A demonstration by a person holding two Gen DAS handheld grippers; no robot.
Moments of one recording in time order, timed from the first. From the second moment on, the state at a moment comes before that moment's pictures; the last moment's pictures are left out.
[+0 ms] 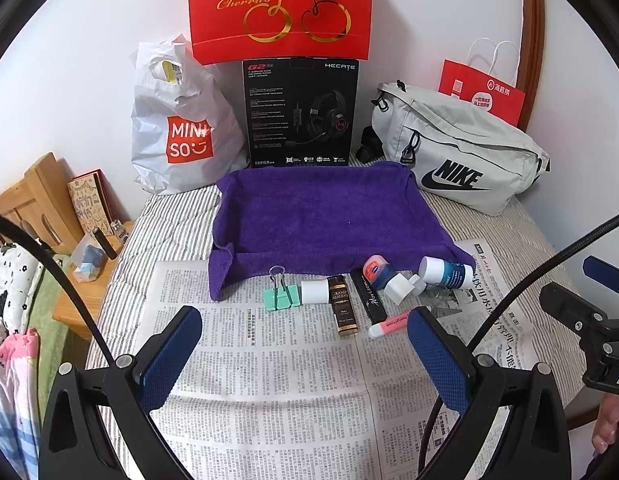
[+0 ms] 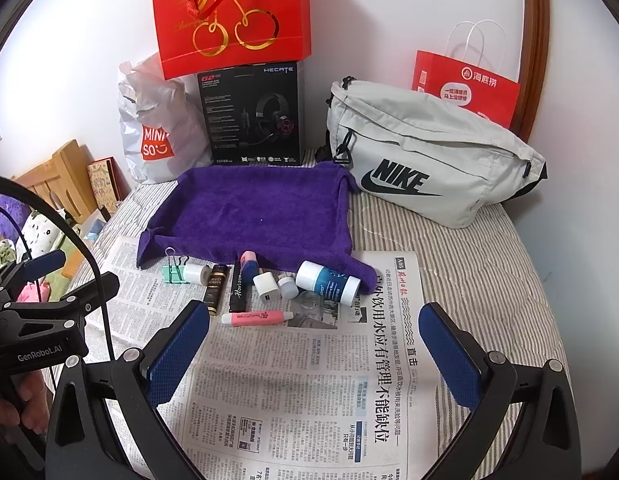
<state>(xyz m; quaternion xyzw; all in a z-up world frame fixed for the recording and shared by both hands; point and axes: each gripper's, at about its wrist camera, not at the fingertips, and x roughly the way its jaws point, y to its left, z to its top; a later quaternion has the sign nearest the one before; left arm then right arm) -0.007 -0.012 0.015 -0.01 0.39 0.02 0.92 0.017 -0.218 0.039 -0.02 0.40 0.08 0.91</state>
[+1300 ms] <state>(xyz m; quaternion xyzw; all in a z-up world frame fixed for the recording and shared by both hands) -0.005 -0.009 0.012 0.00 0.40 0.02 0.92 0.019 -0.218 0.039 -0.01 0.40 0.08 0.91</state>
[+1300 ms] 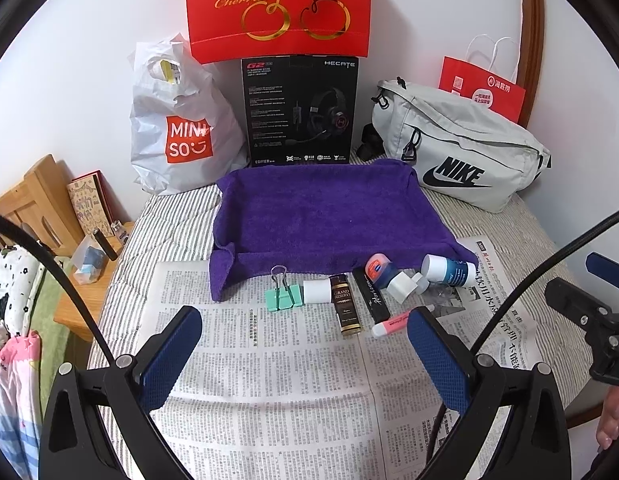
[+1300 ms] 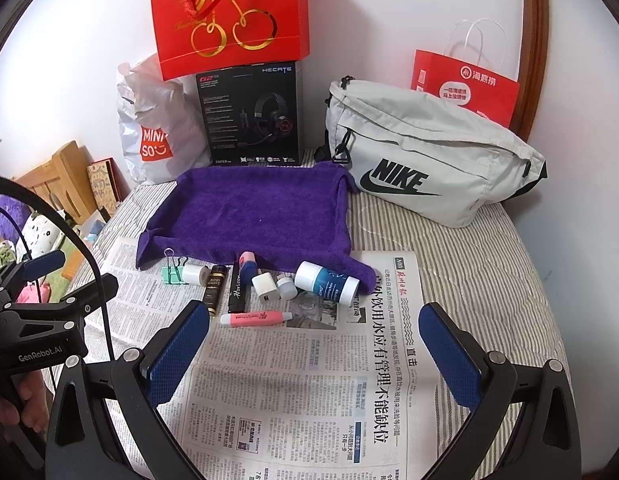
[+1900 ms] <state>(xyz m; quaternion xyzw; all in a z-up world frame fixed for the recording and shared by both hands) 0.042 0.009 -0.044 -0.01 0.43 0.04 0.90 0.049 -0.228 -0.003 -0.03 0.42 0.06 0.91</state>
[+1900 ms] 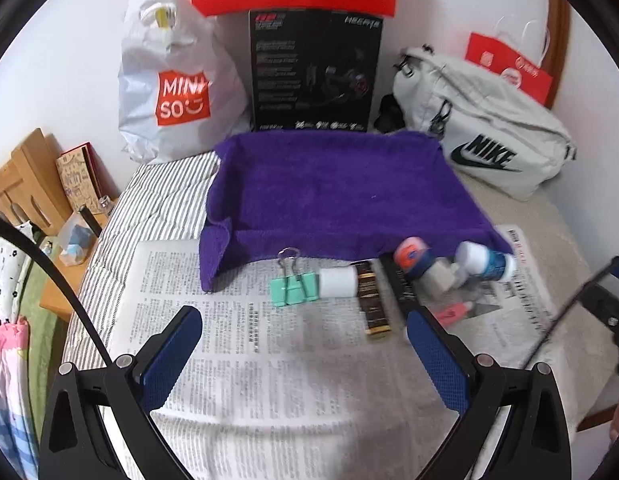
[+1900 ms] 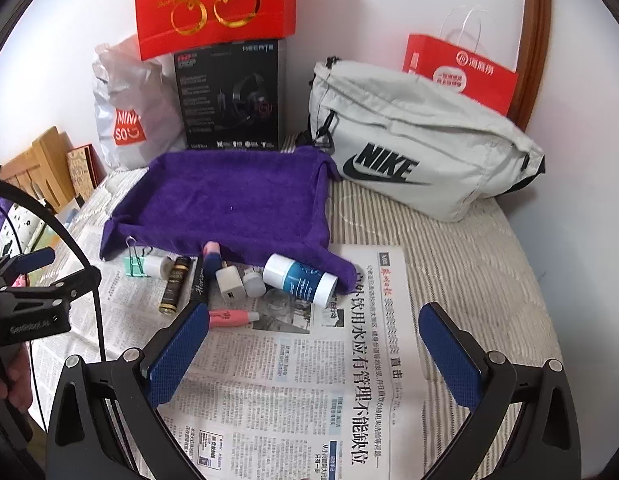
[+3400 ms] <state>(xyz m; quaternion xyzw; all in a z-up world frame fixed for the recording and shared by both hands) 0.106 0.037 -0.122 -0.03 0.44 0.05 0.90 0.101 -0.252 -0.088 -0.01 0.50 0.06 0.87</state>
